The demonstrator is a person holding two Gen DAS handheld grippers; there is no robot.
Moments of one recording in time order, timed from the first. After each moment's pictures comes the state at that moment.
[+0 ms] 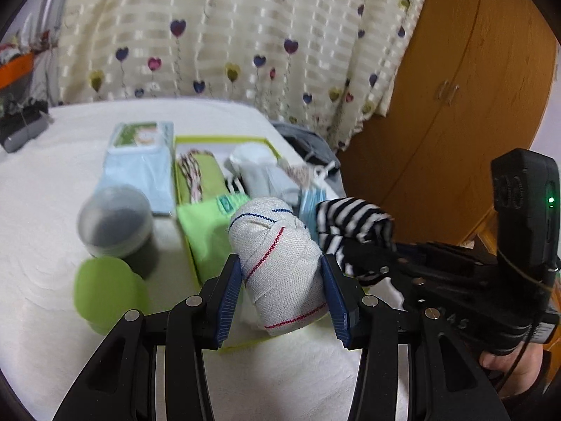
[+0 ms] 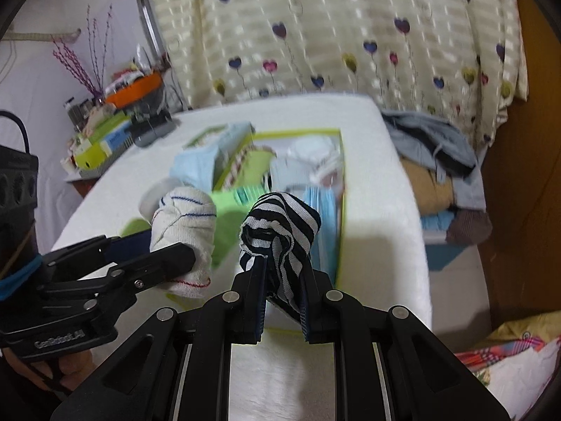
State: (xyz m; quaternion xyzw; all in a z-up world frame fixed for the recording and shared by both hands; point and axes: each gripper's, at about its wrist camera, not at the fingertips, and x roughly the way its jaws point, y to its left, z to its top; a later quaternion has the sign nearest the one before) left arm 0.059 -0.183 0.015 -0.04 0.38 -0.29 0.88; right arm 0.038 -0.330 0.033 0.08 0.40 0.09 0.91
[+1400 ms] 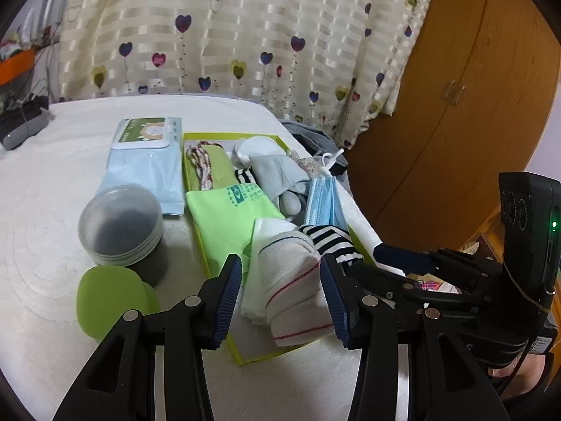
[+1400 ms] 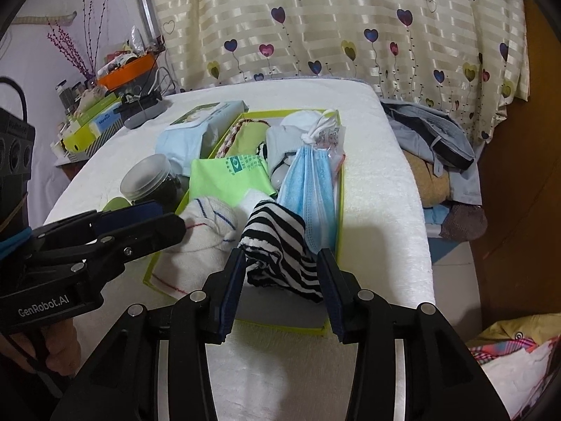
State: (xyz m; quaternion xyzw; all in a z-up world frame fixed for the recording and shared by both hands) left arm 0.073 -0.176 0.009 -0.05 0.38 -0.28 0.88; right arm 0.042 -0.325 0.020 0.06 0.41 0.08 0.91
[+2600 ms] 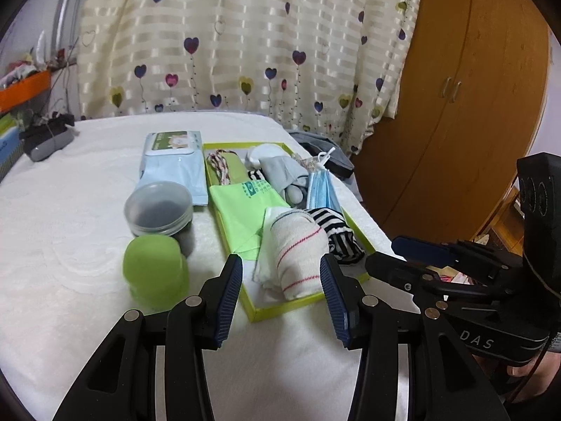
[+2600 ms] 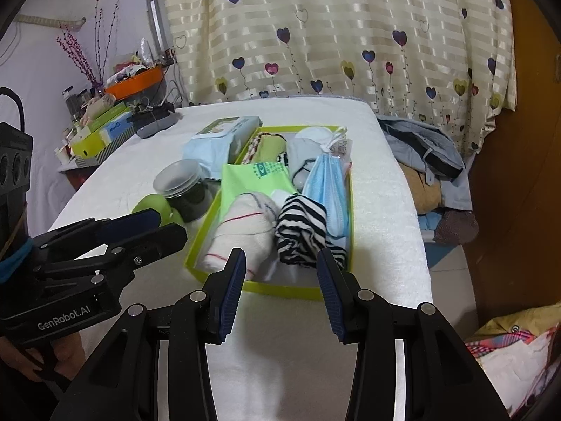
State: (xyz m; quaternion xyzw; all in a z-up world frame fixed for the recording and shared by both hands) left arm 0.020 -0.151 0.028 -0.01 0.35 -0.26 0.90; right arm -0.006 -0.300 0.043 0.05 0.37 0.07 0.92
